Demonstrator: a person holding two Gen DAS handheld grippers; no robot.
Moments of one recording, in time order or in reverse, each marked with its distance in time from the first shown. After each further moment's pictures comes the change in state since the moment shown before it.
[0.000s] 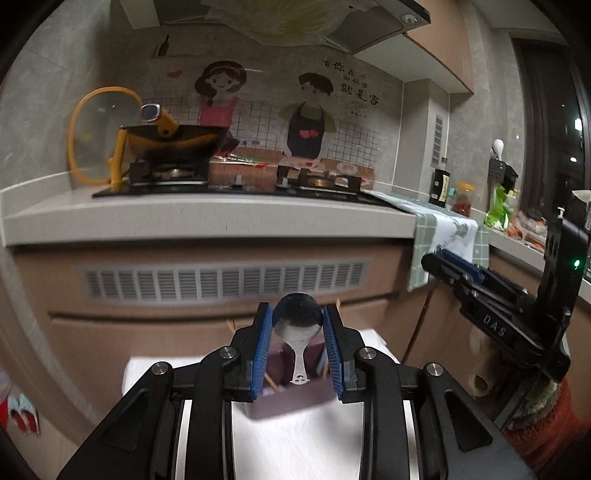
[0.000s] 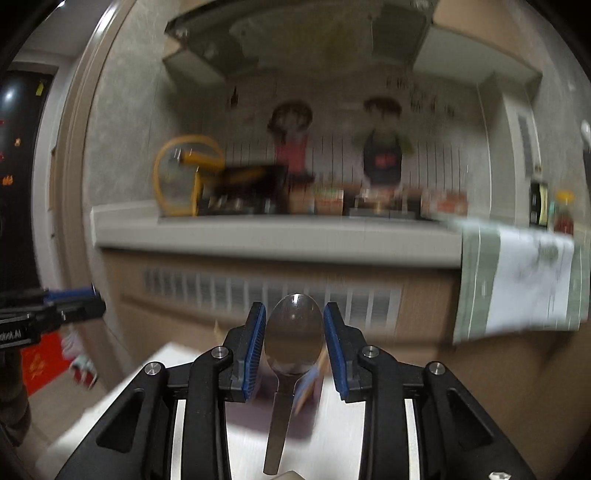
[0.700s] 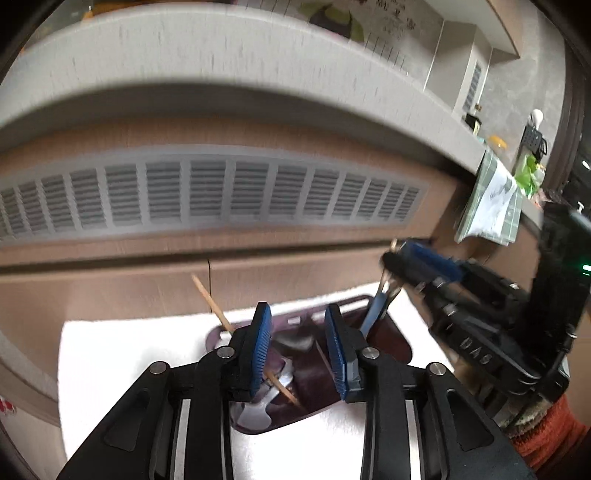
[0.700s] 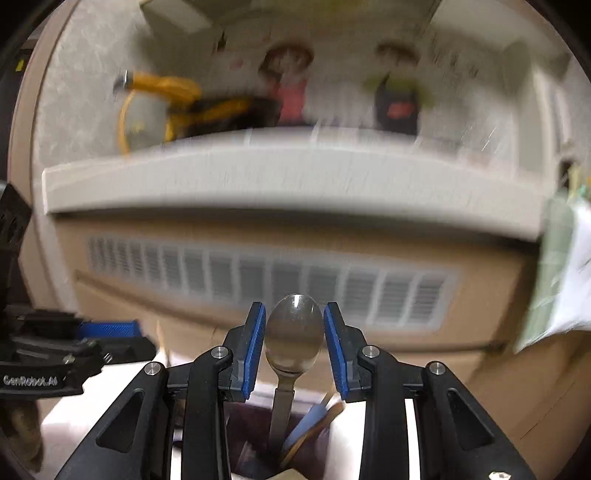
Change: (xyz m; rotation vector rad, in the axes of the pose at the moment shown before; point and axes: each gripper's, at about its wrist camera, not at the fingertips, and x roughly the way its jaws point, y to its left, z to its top) left arm 0.191 0.047 -0.049 -0.107 0.325 -0.076; right arm 0.172 -0.013 -0.069 0.004 0.298 0.063
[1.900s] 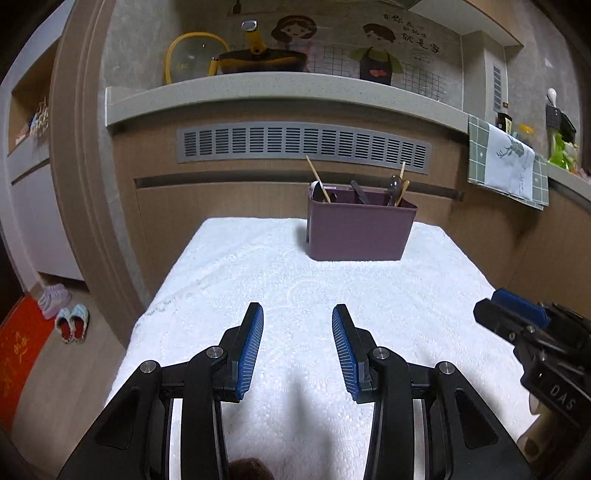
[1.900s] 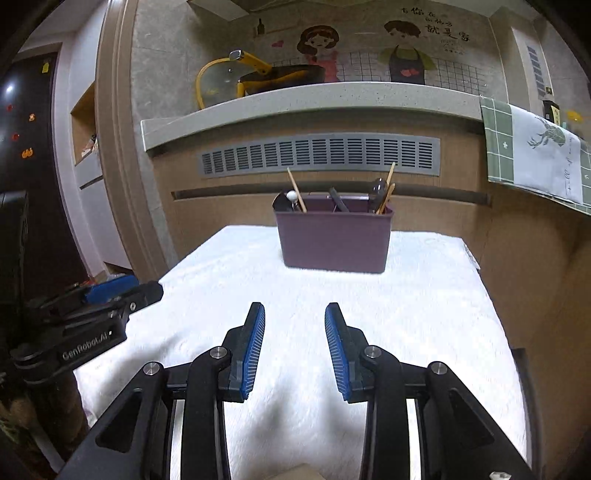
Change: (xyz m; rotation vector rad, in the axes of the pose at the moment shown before) left arm -0.188 -0.076 -0.268 -0.024 -0.212 0.410; right arm -0.228 0.100 -0.205 0.043 0.016 0.073
